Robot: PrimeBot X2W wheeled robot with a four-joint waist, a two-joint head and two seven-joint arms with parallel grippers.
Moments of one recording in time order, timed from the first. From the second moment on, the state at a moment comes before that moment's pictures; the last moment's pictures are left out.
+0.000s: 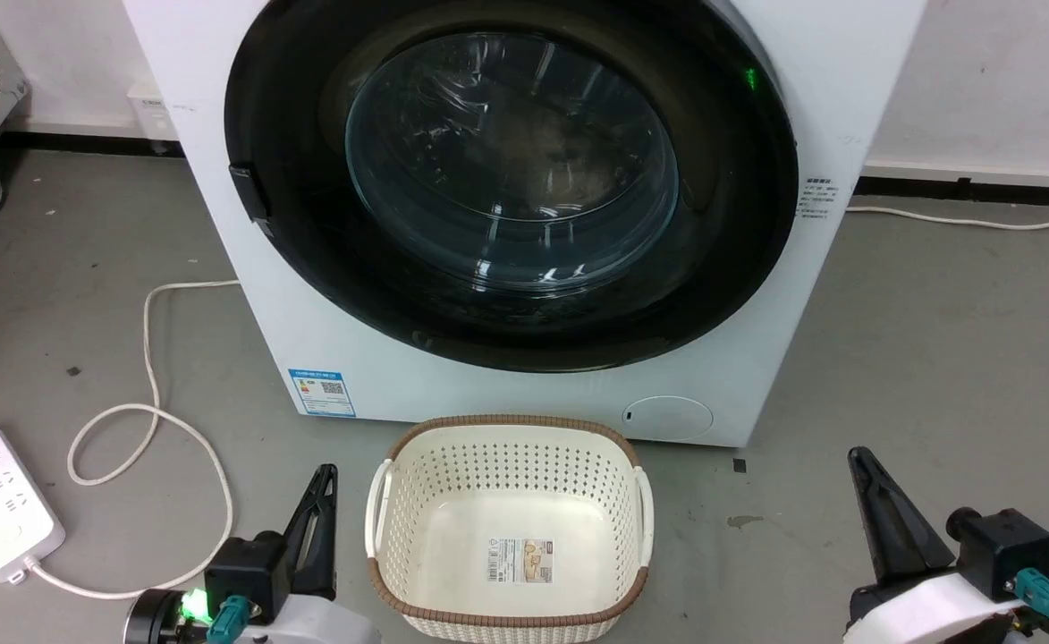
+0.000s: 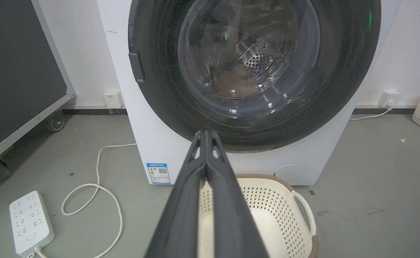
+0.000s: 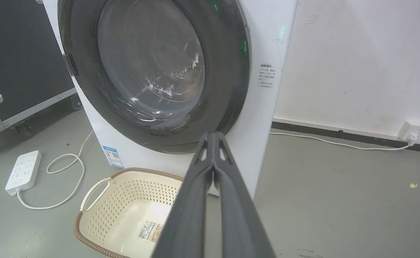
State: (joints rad) left arm 0.02 0.10 -0.11 0.08 -0.10 0.03 -0.16; right arm 0.01 -0.06 -0.04 0.06 0.06 0.13 -0.13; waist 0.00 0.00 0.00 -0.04
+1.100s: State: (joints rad) left arm 0.02 0.07 -0.05 0.04 -0.05 0.01 -0.07; right arm 0.01 -0.06 -0.02 0.03 0.03 0.13 -0.06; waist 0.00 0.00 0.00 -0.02
